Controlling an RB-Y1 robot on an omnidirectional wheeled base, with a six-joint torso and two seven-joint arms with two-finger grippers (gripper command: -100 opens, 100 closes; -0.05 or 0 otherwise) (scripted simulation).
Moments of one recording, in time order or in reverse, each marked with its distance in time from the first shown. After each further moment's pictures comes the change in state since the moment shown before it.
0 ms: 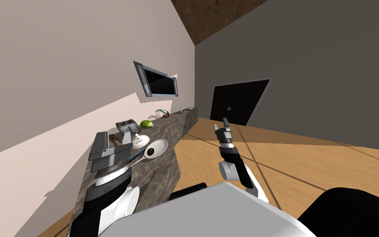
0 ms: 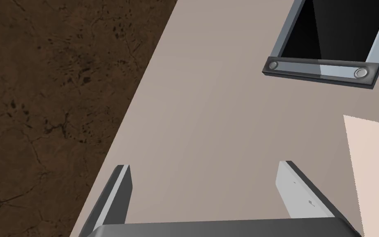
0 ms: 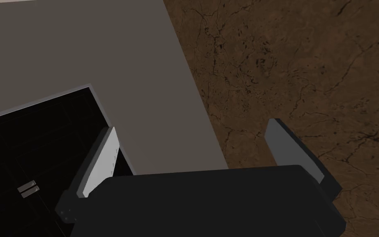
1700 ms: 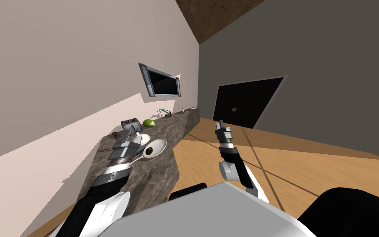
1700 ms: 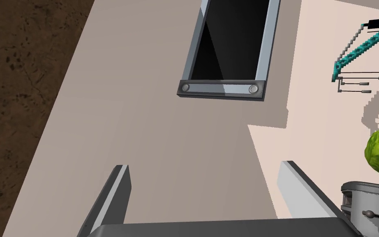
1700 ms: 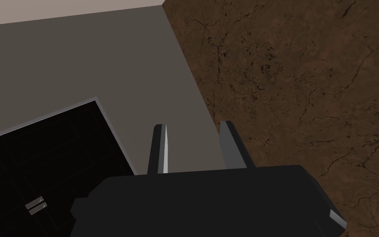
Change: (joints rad) left arm -0.003 0.197 0.021 -0.036 0.105 0.396 0.051; right arm 0.000 0.000 0.000 0.000 0.000 0.000 0.000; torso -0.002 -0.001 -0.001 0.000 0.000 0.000
